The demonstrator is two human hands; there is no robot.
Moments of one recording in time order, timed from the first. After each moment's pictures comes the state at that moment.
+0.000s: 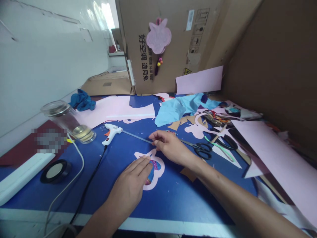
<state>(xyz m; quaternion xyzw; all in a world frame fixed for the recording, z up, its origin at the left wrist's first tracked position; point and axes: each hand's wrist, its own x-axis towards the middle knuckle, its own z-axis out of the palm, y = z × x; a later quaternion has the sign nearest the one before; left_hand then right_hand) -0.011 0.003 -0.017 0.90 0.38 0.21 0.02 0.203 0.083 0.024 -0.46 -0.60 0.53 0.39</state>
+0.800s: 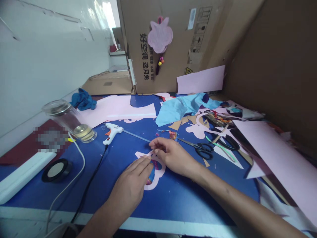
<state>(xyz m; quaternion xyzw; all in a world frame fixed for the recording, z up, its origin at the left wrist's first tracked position) -0.009 0.003 -0.014 0.90 0.38 0.22 0.03 0.204 0.058 0.023 -0.46 -0.66 0.49 0.33</state>
